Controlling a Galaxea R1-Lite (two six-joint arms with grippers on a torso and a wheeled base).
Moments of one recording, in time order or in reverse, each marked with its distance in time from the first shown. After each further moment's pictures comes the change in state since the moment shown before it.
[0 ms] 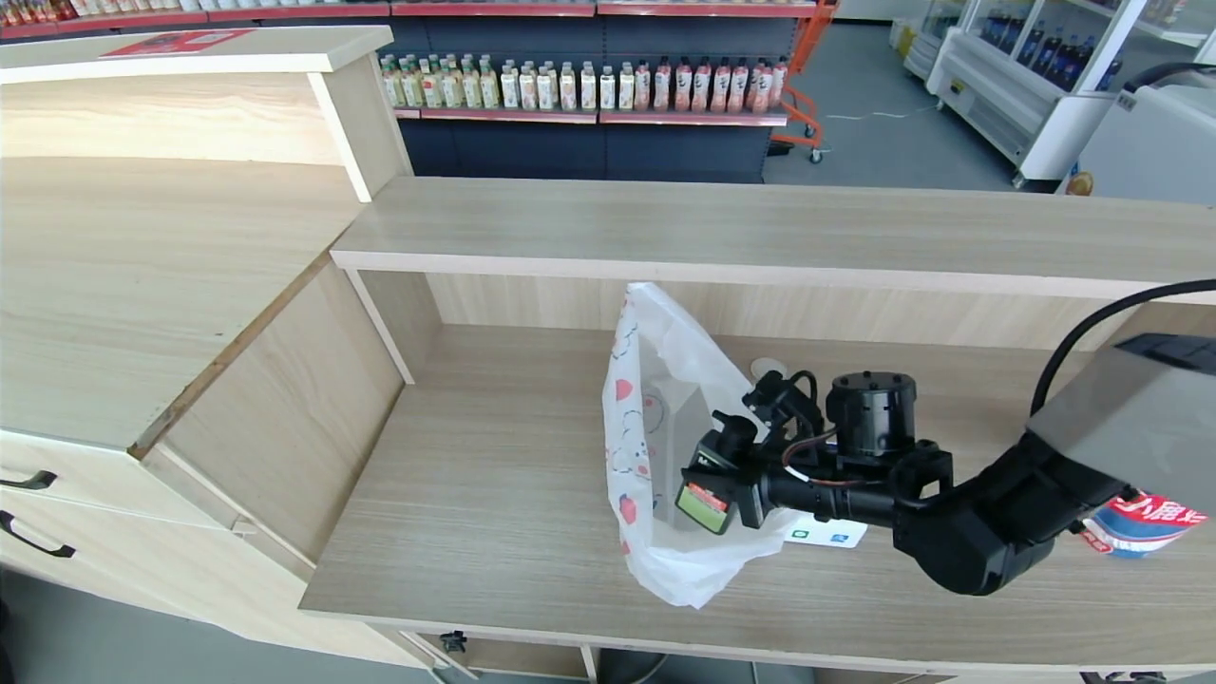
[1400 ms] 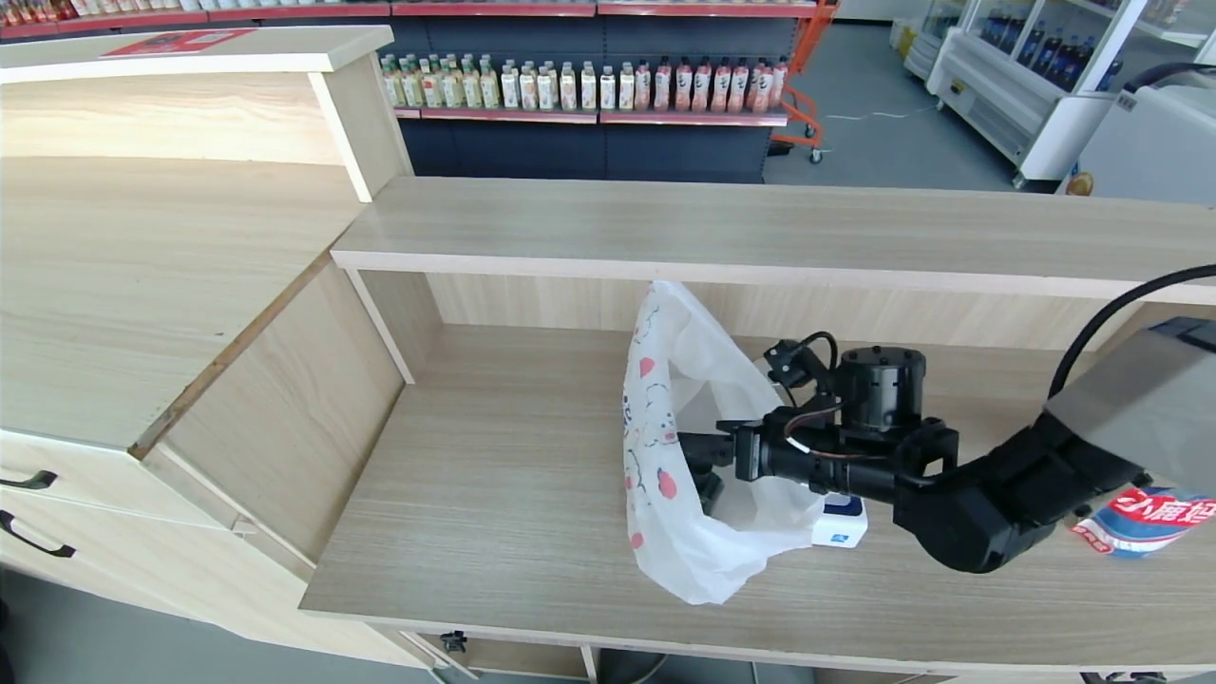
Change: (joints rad) left arm 0.000 0.000 0.000 0.000 0.000 0.001; right arm -0.012 -0.049 -0.044 0.011 -0.047 0.403
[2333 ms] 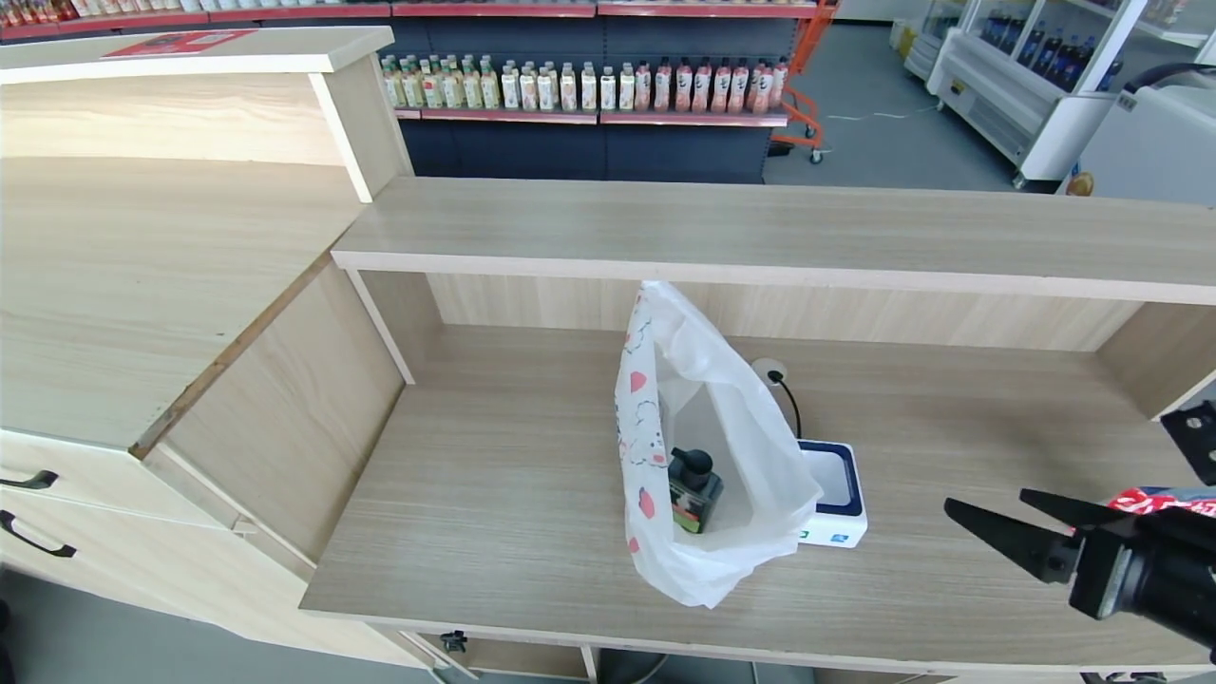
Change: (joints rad) left arm 0.000 0.000 0.000 0.000 0.000 -0.001; right arm -0.300 -0.921 0.651 0.272 -0.191 -0.087
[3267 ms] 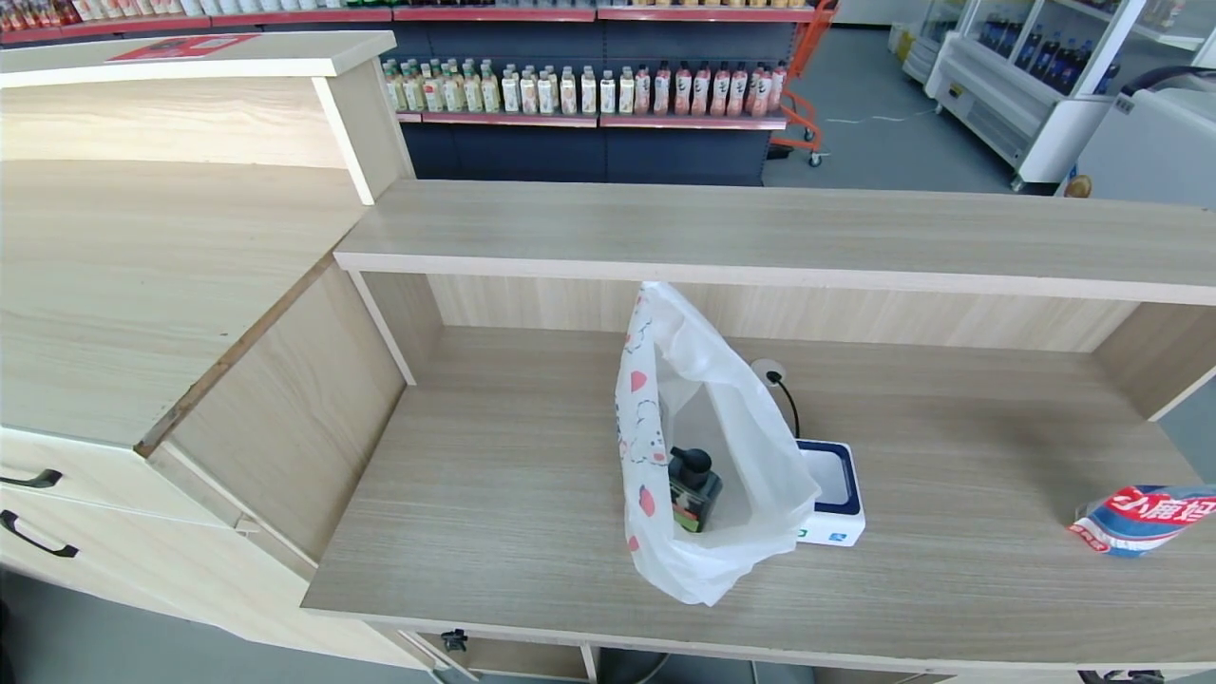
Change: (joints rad) left arm 0.000 0.000 0.000 0.000 0.000 0.000; right arm -0.113 -1.147 0.201 0.656 -0.173 -0.126
